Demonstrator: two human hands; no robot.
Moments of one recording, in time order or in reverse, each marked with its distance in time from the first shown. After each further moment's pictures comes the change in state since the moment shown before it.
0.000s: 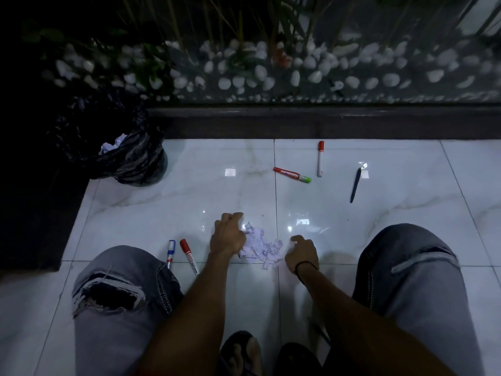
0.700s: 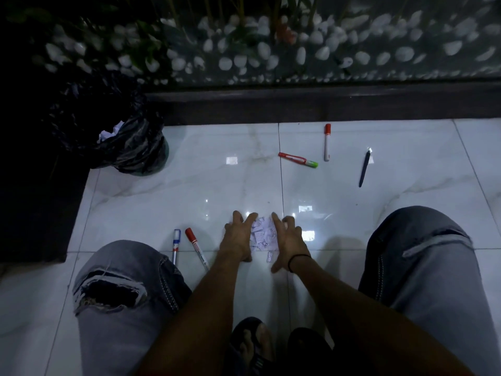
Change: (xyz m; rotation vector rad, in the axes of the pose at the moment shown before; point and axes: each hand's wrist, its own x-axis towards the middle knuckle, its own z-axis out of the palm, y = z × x) left_hand -0.015 -0.012 0.023 0.296 -0.197 0.079; right_hand -0.001 -0.011 0.031 -0.409 -0.150 -0.388
